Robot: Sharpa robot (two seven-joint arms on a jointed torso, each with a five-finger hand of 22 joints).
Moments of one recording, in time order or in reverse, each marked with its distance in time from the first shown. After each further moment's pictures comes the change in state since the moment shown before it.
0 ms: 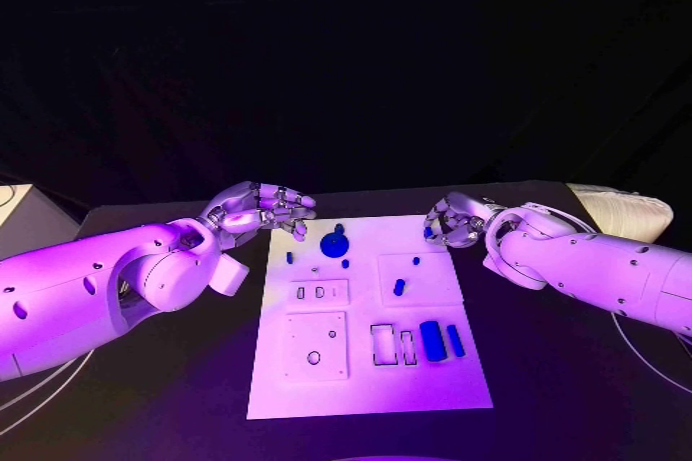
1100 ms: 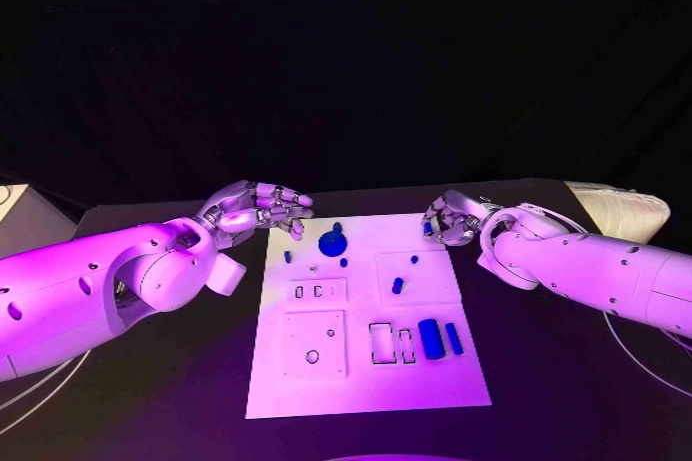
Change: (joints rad) left arm 0.000 -0.003 0.000 0.000 -0.001 0.000 0.000; left_hand 0.000 0.000 0.000 0.000 0.000 0.000 0.000 0.000 0.000 0.000 0.000 0.000 0.000 0.000 0.000 0.000 0.000 0.000 0.000 0.000 0.000 0.000; right arm -0.009 0.012 0.000 -0.004 -0.004 -0.057 -0.021; right_hand 0.000 0.027 0.061 -0.009 -0.008 0.069 -0.030 0.039 0.018 -0.001 -0.012 0.000 0.000 0.002 -0.007 0.000 0.001 0.000 0.000 0.000 0.000 -0.001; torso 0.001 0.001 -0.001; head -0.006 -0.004
